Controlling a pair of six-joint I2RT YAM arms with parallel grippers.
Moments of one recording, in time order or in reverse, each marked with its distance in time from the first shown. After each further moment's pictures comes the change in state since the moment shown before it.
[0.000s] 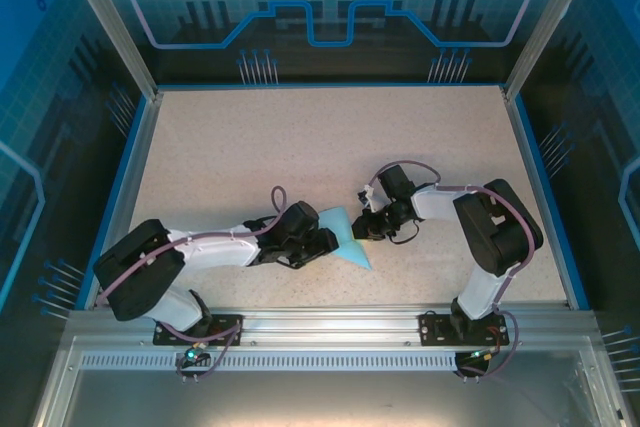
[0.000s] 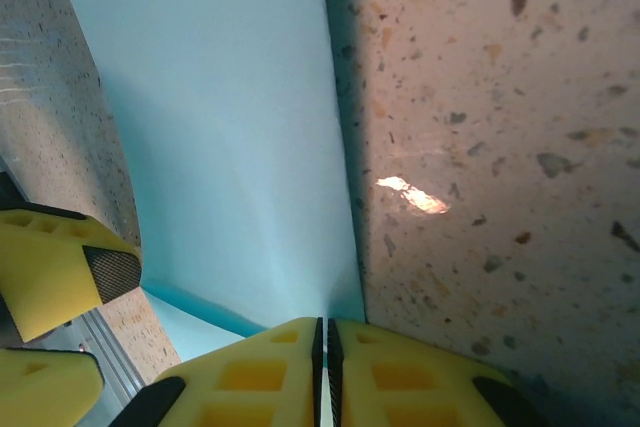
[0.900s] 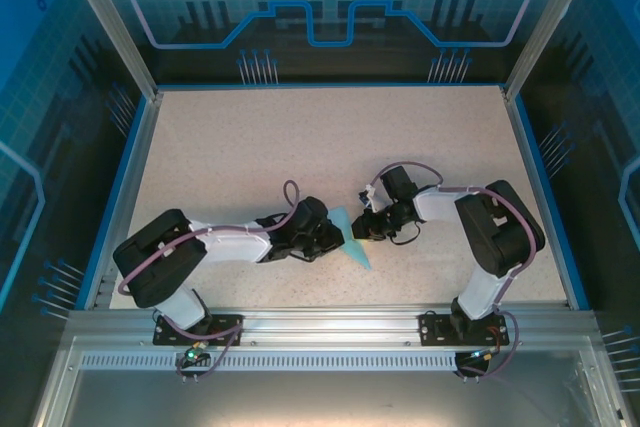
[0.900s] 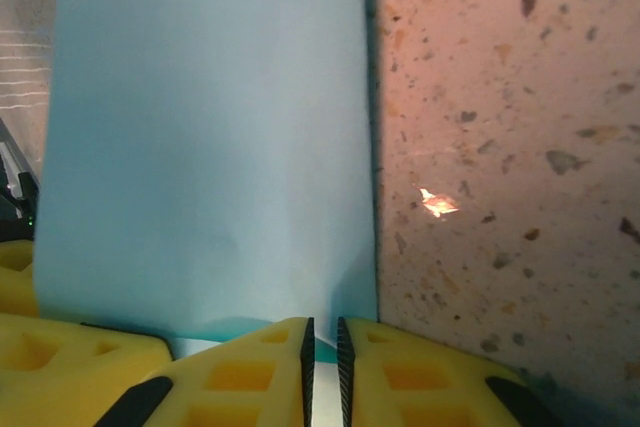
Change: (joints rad) left arm -0.002 0.110 0.053 0.183 0.011 0.013; right arm -0.013 -0.017 -0.031 0.042 -0.027 0.003
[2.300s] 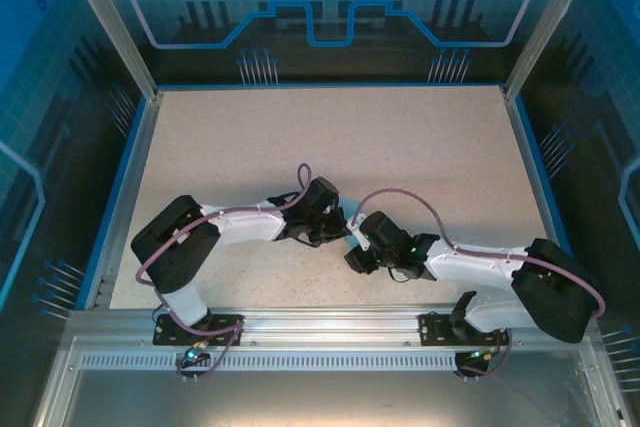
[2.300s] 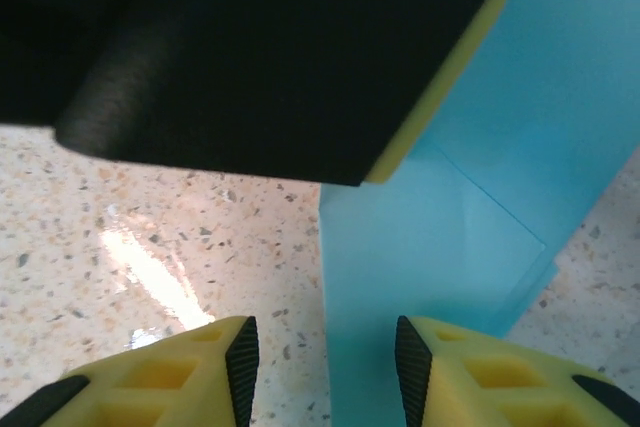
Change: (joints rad) left arm 0.058 0.113 0.216 -0.225 0.084 0.160; right arm 0.473 -0.445 -0.279 0.147 0.748 -0.158
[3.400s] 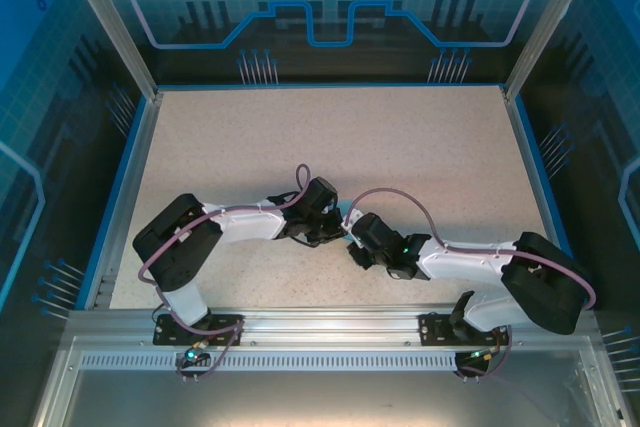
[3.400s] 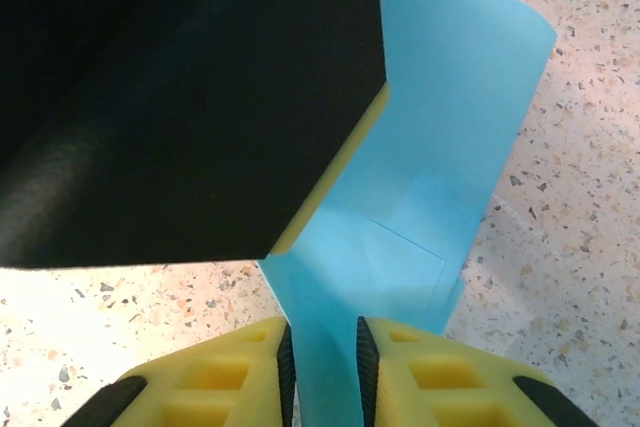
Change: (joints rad) left arm 0.011 0.013 0.000 -0.016 0.006 -0.001; right arm 0.040 0.058 0.030 0.034 0.190 -0.066
